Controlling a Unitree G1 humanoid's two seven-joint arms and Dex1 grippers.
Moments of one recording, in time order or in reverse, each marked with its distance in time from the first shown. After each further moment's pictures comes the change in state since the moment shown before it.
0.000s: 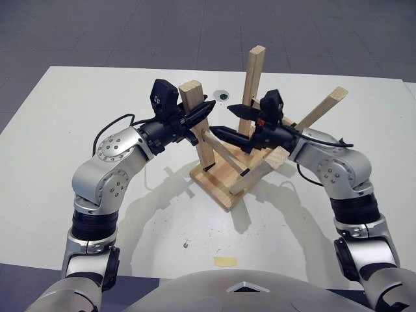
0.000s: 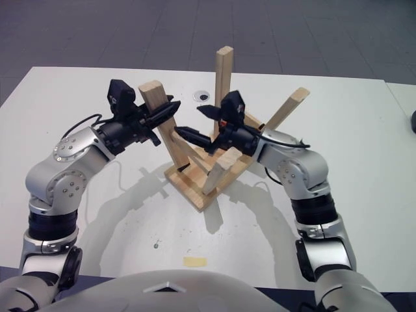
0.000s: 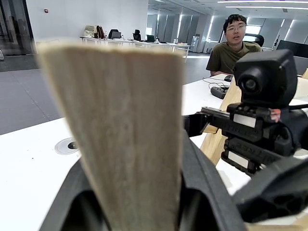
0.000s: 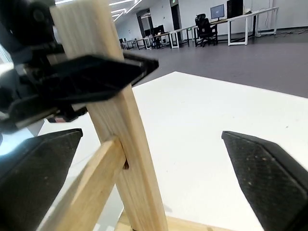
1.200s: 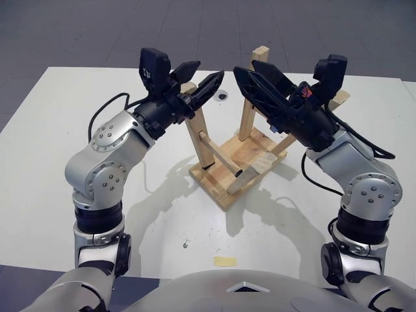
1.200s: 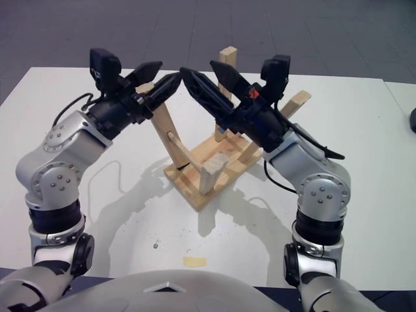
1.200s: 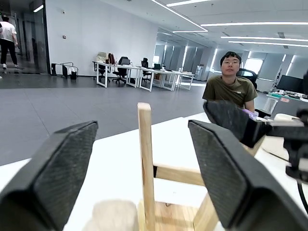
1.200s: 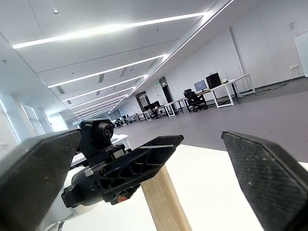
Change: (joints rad) left arm -0.144 -0.086 0.127 -0.081 -0.120 0.112 0.172; right arm 0.048 0.127 -0.319 -0.369 0.487 0.094 -0.407
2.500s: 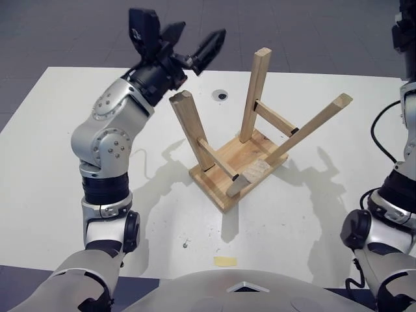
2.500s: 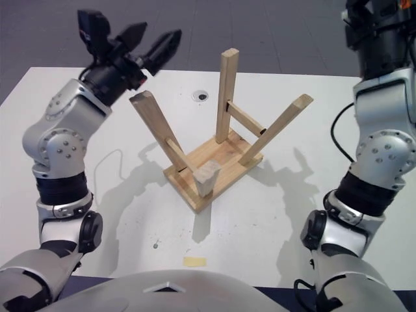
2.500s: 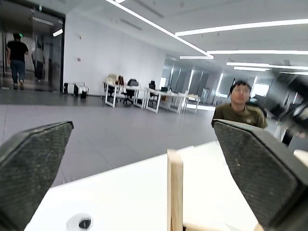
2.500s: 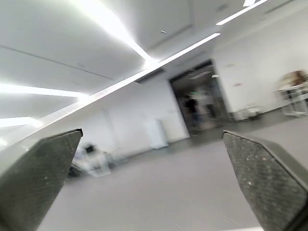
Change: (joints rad) left arm -0.204 -0.050 0.087 0.247 0.047 -0.115 -0.029; right arm -0.182 -0.281 -0.278 0.393 -0.355 -0.240 -0.229
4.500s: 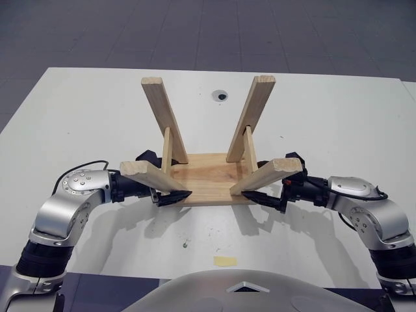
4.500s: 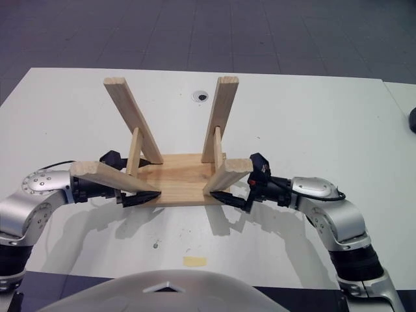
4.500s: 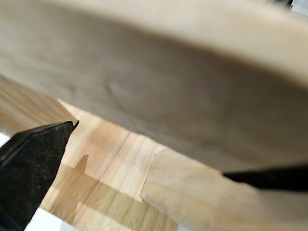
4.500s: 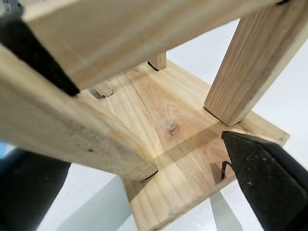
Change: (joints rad) left arm 0.669 0.478 -0.218 -0.081 0.244 -0.121 -0.684; right arm 0.546 -0.098 0.491 -0.225 -0.284 0.091 0.917
